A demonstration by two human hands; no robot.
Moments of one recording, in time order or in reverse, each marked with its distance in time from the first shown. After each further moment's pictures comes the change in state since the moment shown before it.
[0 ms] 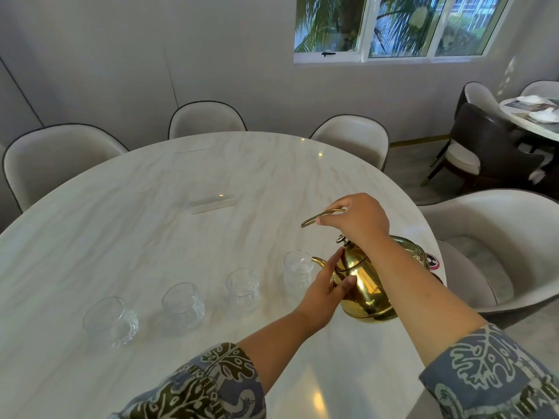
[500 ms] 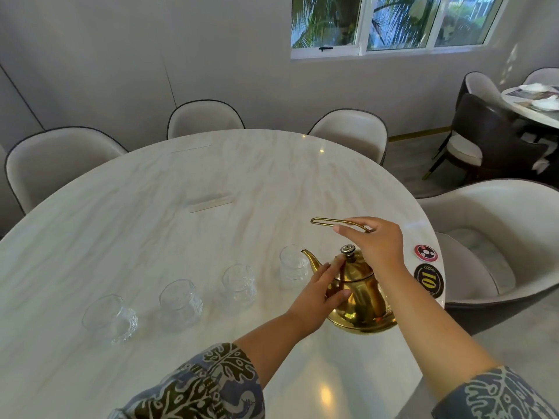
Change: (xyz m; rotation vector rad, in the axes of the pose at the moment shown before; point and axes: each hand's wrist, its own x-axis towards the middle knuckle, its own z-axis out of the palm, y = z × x) left_hand 0.003 -0.029 0.003 0.386 -0.023 0.002; right_hand -0.029 0.066 0.016 0.450 0.183 0.115
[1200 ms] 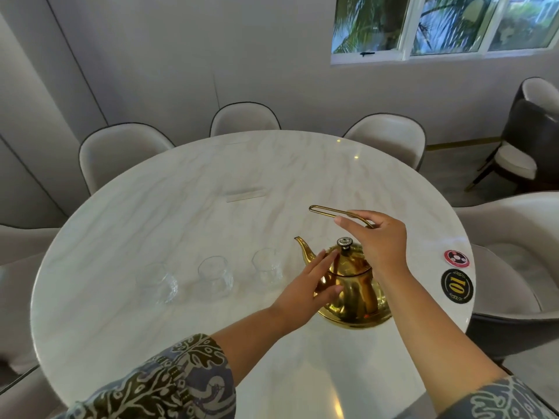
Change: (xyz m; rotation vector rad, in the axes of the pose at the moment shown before) left_hand -0.069 -0.004 -0.030 0.163 0.115 0.017; right_hand -0.048 -0.030 0.019 0.219 -0.046 -0.081
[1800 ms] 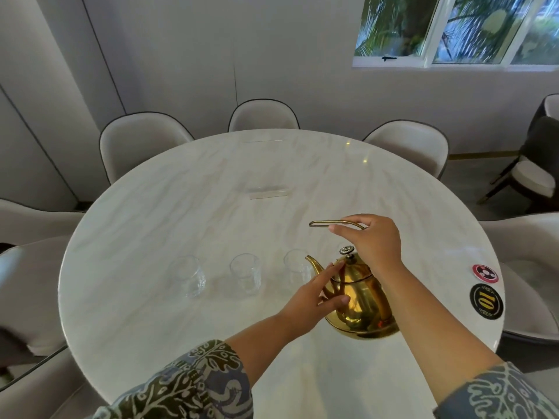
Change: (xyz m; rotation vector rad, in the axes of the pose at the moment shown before) left_hand -0.027 -0.049 -0.031 -0.338 -0.004 -0.078; right_hand -0.007 -0.020 0.077 -0.329 -0.121 -0.021
